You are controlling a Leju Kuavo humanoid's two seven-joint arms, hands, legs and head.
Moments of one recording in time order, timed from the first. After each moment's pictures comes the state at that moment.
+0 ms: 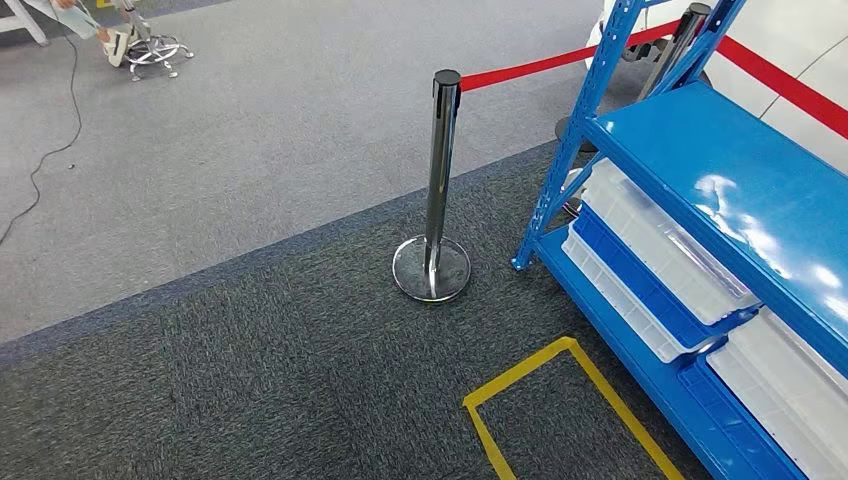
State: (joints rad) left arm -0.07 -0.24 1.11 -0.20 -1.14 0.29 -0.39; right arm -0.03 0.23 -1.01 -0.24 0.76 -0.25 -0.23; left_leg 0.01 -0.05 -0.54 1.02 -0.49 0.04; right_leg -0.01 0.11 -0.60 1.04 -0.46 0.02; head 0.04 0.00
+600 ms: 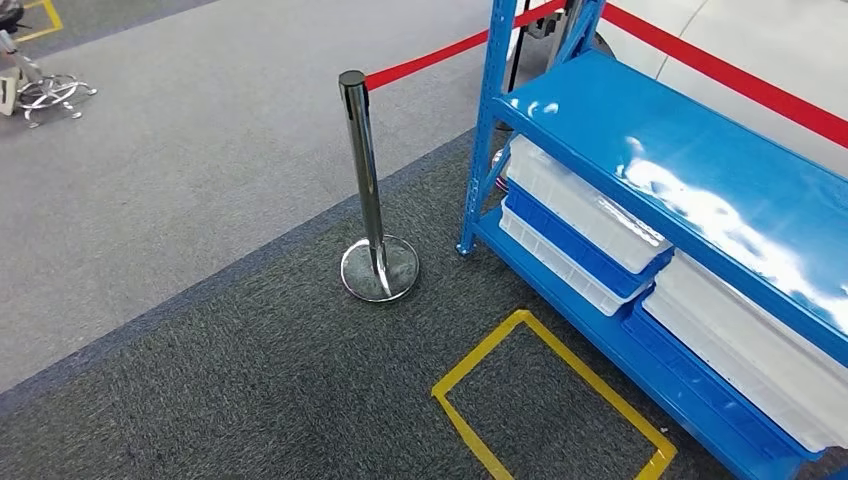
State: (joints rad) left arm -0.08 -0.24 1.11 -0.20 -1.14 0.29 -0.40; right arm -0.04 0.23 -1.01 -0.24 0.77 -0.25 -0.22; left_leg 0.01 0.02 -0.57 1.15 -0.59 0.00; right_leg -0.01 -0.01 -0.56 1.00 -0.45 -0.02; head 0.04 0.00
